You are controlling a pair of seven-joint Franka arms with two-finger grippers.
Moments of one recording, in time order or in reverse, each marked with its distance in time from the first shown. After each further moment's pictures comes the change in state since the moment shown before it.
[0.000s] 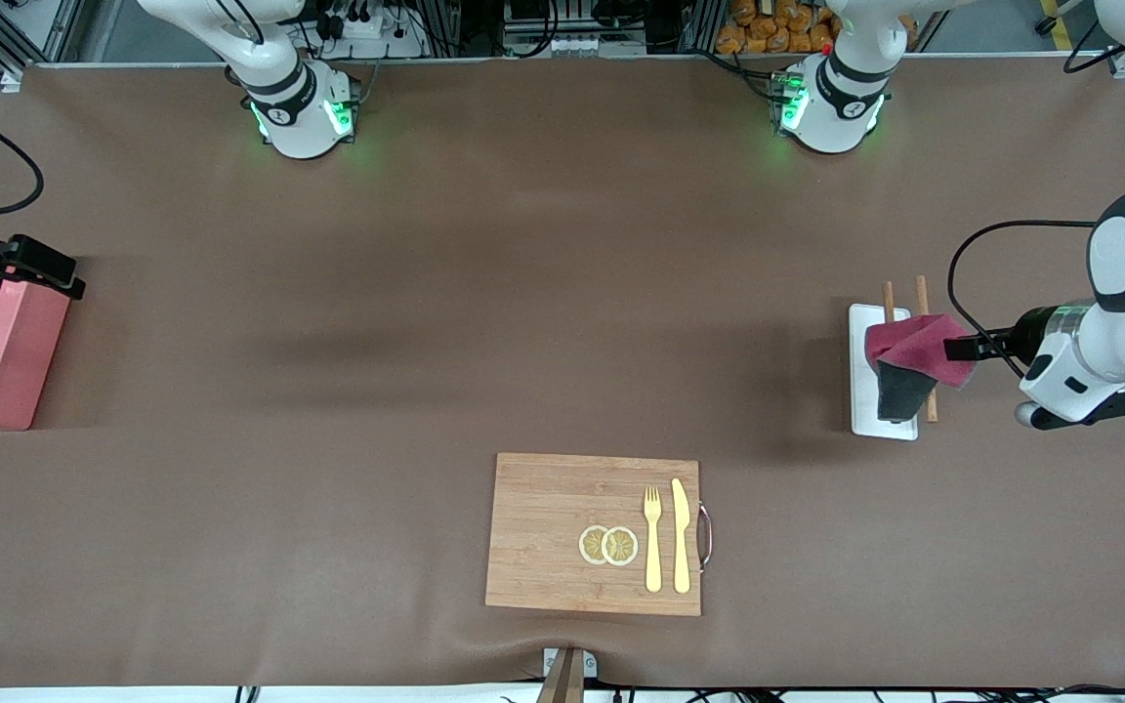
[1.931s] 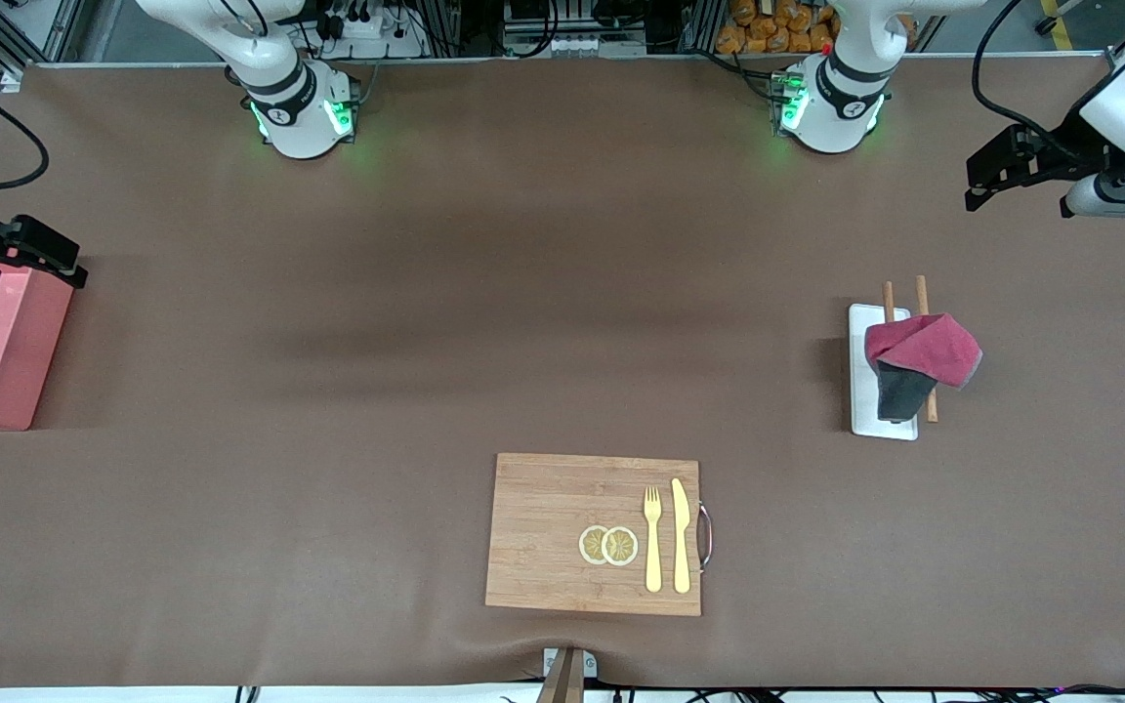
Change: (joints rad) left arm -0.169 -0.389 -0.014 0.131 -0.051 -0.210 0.148; right arm 0.036 -0.033 -0.006 -0.007 -0.008 0.012 -0.002
